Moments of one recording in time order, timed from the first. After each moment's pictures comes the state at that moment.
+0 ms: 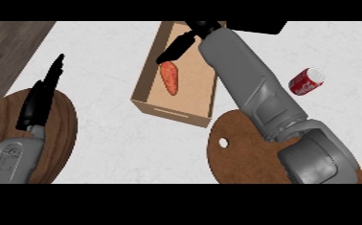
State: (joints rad) left arm -0.25 0.38 0.04 -1.28 -0.20 0.12 0.07; right arm -1.44 0.00 -0.11 -0.12 0.38 0.00 -0.51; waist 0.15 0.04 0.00
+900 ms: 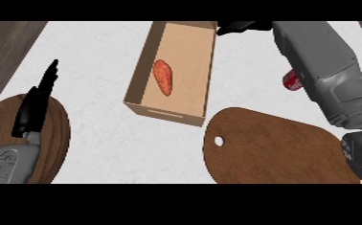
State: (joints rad) left arm -0.21 0.38 0.06 -1.30 -0.20 0.13 0.05; right arm -1.38 -0.29 -0.26 -0.11 0.24 0.24 -0.57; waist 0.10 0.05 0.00
